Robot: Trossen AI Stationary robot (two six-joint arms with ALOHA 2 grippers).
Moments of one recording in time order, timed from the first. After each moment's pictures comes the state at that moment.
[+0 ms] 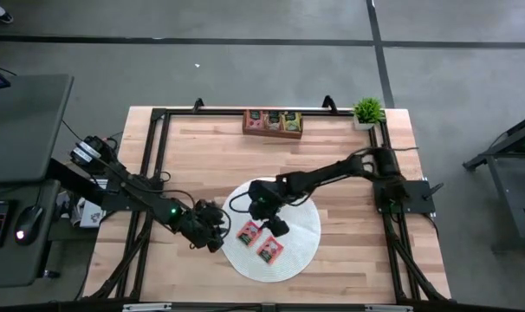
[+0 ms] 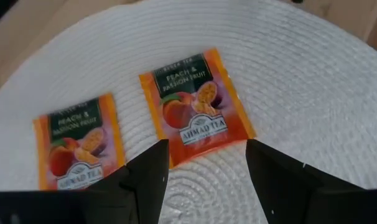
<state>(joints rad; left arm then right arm) -0.60 1.46 0.65 -0.17 -0.43 -1.05 0.09 2.07 1.39 -0.26 -0.37 -0.28</state>
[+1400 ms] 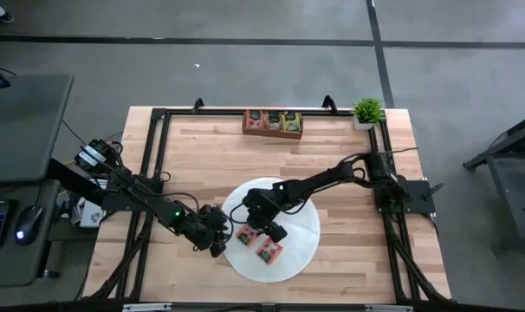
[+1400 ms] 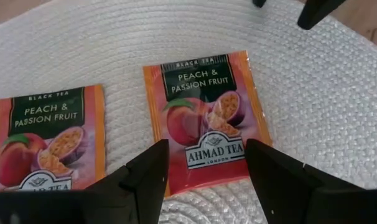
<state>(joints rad) -0.60 1.53 0.65 -0.05 -0.38 -1.03 0.12 2.17 1.39 -0.15 -0.36 -0.43</state>
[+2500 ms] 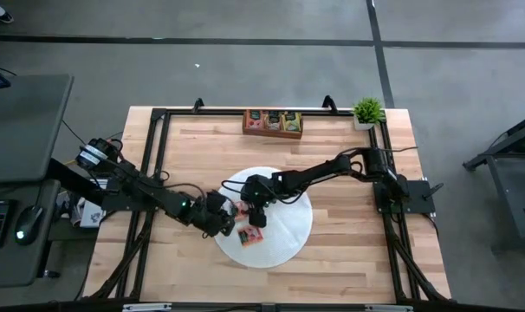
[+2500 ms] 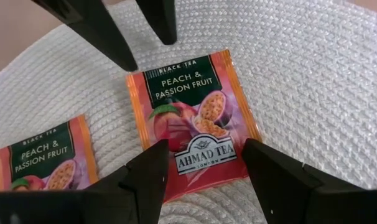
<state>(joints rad) -0.47 1.53 0.65 -0.16 -0.44 -1.32 0.02 2.21 1.39 -0.13 -0.08 0.15</state>
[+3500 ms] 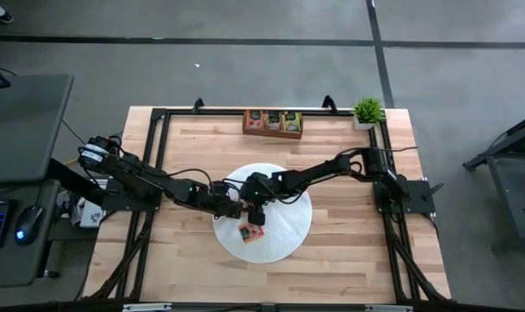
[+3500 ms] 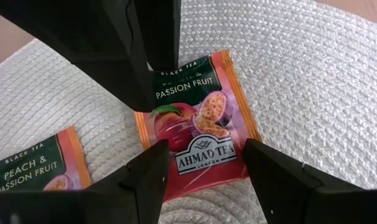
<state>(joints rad) -0.26 1.53 0.65 -0.08 -0.20 -1.52 0.02 2.21 1.39 -0.10 -0.03 0.13</state>
